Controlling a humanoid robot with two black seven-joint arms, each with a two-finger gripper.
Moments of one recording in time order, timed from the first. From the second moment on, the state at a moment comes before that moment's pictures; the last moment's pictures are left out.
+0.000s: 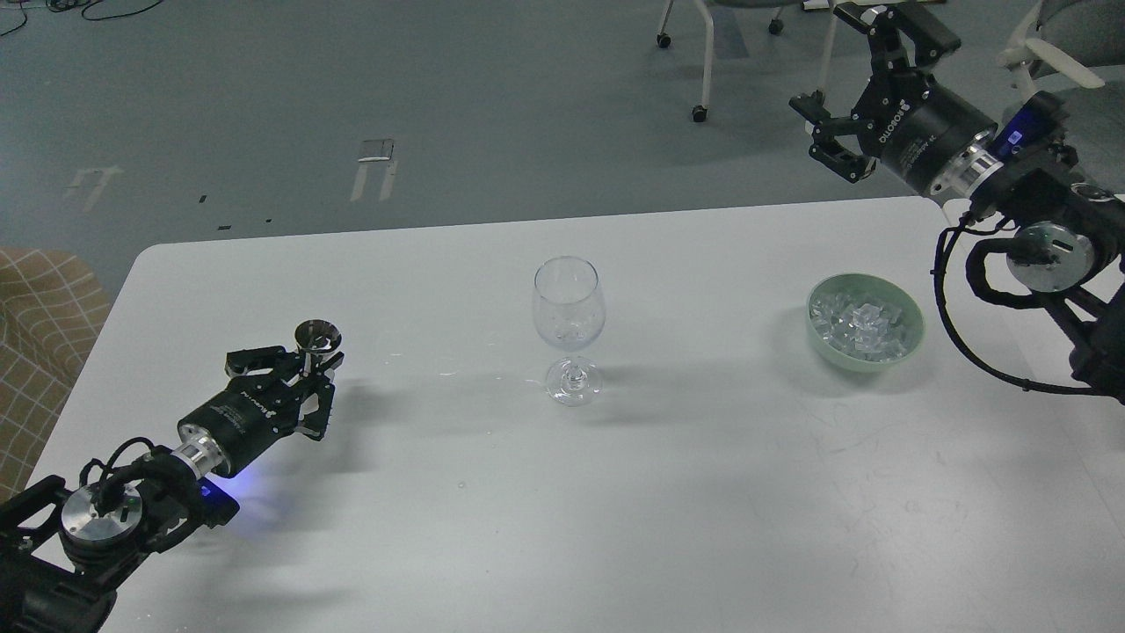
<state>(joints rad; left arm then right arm) -0.34 0.60 -0.72 -0.94 -0.65 -0.49 0.19 0.87 -0.47 0.70 0.80 -0.34 0.49 0.29</state>
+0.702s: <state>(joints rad) -0.55 0.59 -0.72 -1.00 -0.65 -0.49 0.31 0.87 -0.47 0.70 0.80 -0.34 0.49 0.29</state>
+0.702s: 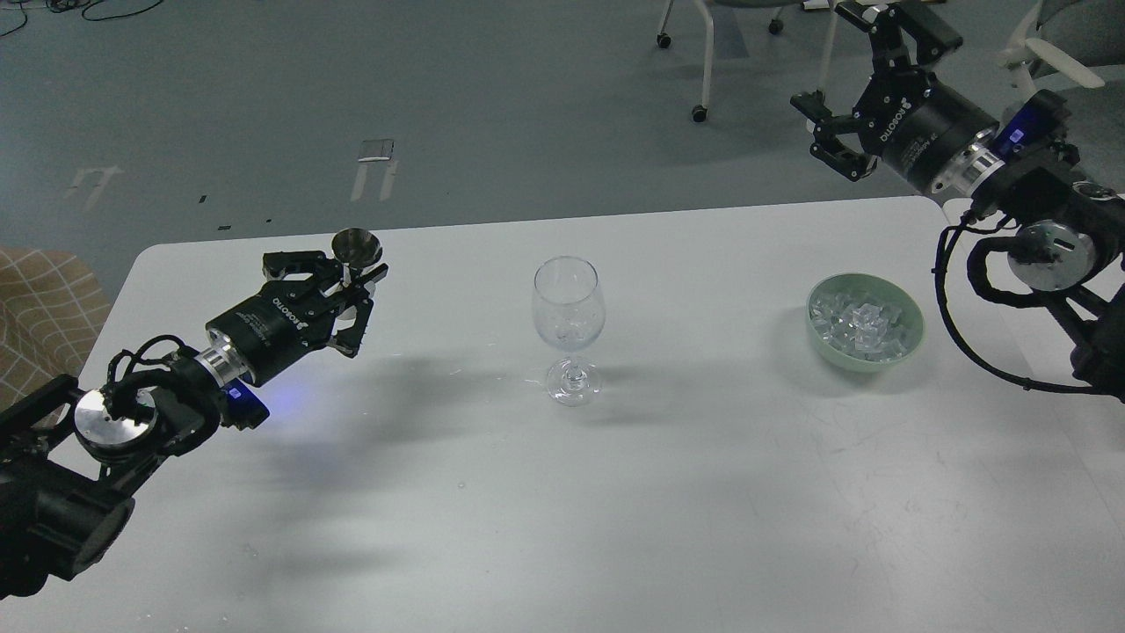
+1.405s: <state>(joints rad) -0.72 0.50 -0.60 -0.99 -0.65 -0.43 0.33 0.87 -0.47 0.70 0.80 -0.34 0.49 0.29</state>
